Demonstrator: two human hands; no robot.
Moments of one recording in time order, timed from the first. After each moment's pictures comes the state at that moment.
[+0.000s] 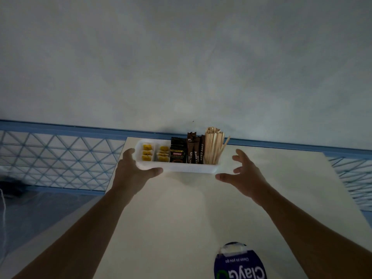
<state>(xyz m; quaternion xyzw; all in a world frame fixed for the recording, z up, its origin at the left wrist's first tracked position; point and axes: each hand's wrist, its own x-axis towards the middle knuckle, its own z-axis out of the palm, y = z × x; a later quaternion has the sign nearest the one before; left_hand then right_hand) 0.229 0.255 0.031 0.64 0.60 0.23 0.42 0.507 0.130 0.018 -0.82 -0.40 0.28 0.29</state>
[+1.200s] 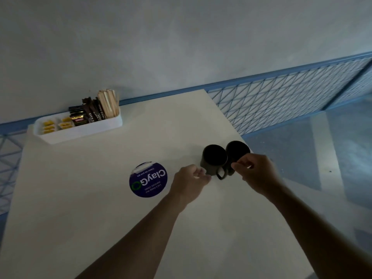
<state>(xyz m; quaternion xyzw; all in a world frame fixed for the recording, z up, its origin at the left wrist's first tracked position) 0.393 -0.122 0.028 0.74 0.34 0.01 0.58 0.531 -0.278 0.051 -0.91 -0.24 0.11 0.32</state>
